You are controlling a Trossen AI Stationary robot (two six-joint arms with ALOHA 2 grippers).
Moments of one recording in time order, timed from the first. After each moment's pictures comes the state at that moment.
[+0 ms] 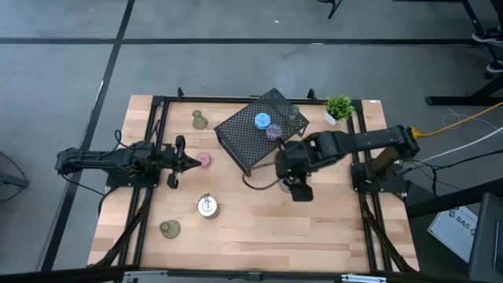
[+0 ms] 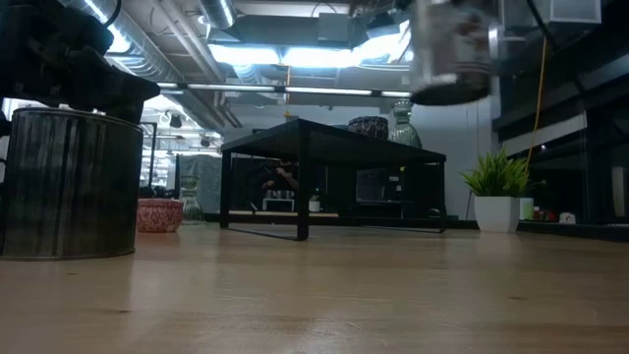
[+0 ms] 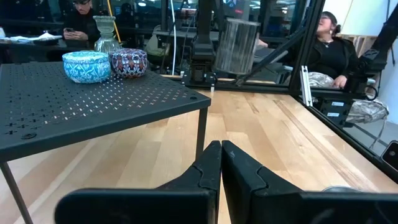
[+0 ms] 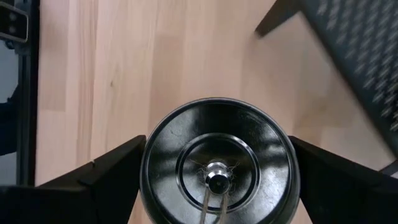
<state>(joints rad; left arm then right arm) 0.04 0.09 0.01 0.03 0.04 -0.08 0.23 1.70 1.77 -1.35 0.00 0.12</state>
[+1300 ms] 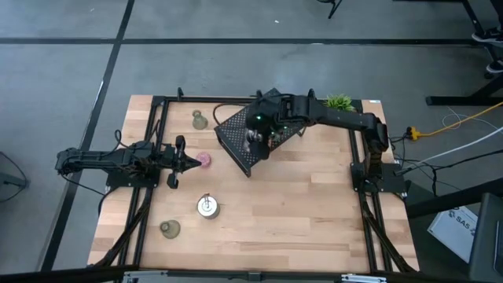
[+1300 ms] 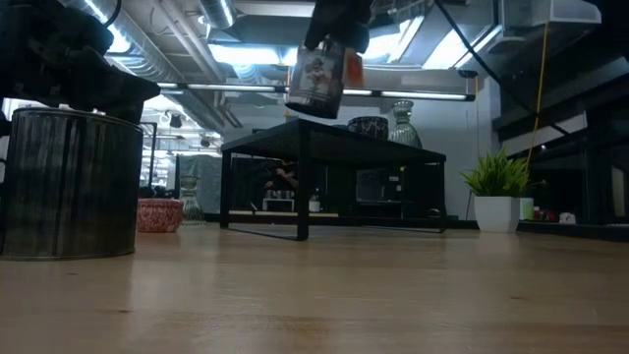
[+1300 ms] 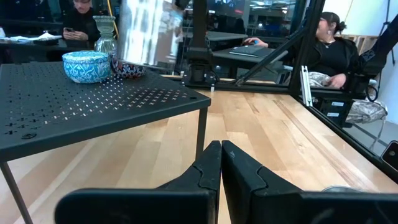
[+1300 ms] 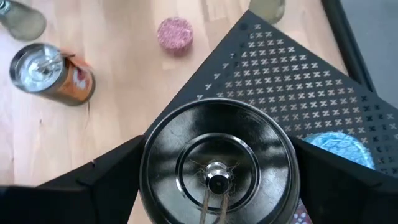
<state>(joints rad) 0.04 0.09 0.01 0.03 0.04 -0.08 -0.10 1.93 2.07 -1.14 0.04 0.10</state>
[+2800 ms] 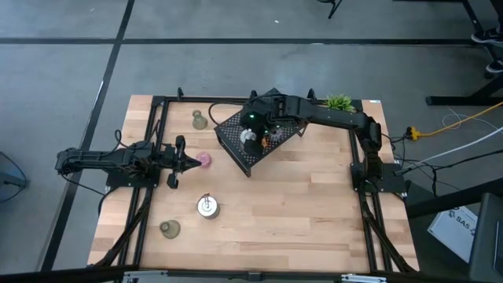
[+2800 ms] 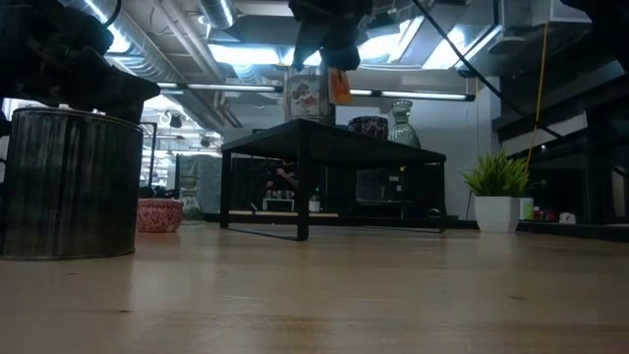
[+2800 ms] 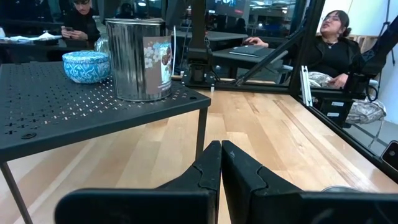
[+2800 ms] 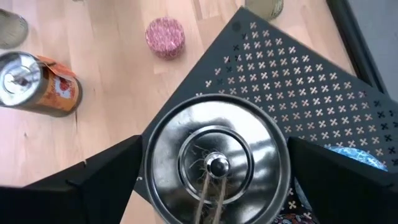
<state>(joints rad) 0.04 0.09 0.01 0.03 0.04 -0.08 -0.12 1.99 2.07 -1.09 0.02 0.10</state>
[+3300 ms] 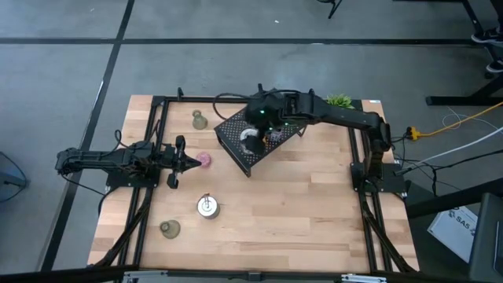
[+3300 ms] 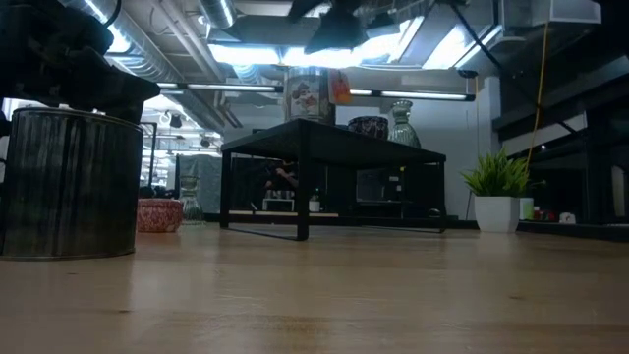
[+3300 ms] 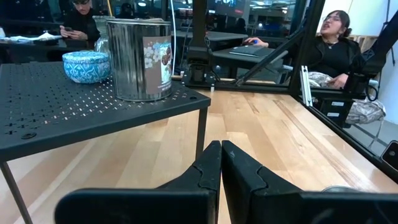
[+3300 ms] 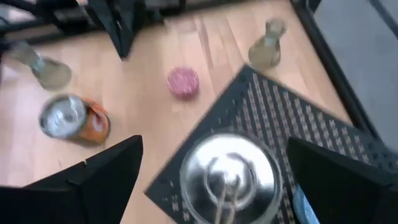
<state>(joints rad) 0.04 0.09 0.01 0.03 0.04 -0.08 -0.10 1.91 2.07 -1.00 0.02 0.12</state>
